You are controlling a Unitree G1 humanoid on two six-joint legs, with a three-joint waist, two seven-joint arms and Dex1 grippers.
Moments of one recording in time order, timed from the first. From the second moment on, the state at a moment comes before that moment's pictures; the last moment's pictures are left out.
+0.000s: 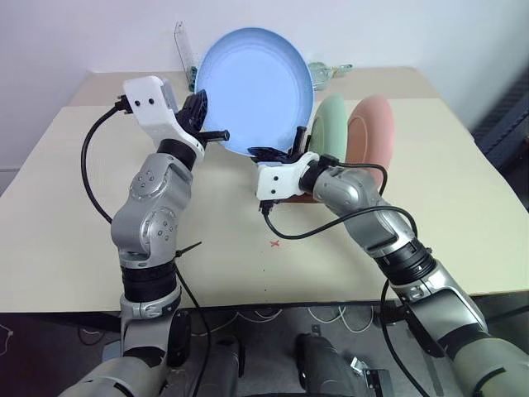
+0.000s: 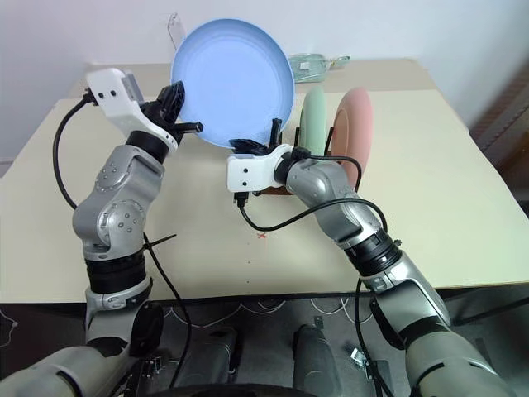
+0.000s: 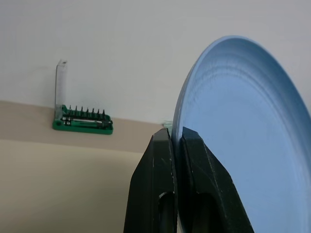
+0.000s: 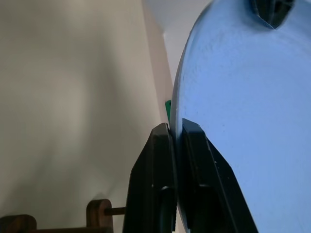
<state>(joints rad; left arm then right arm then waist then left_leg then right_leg) -0.67 0.10 0.22 -0.30 -0.45 0.63 0.03 -0.79 -0.41 0.42 0.03 -0.51 -0.04 0.52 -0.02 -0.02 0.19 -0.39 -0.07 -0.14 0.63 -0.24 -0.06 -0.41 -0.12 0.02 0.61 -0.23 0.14</state>
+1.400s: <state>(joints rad) -0.22 0.49 0.00 -0.28 -0.48 0.45 -0.72 -0.73 0.02 -0.20 -0.31 0.68 0.86 0.27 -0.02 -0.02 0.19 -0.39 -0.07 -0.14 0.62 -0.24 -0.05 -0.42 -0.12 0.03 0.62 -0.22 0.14</state>
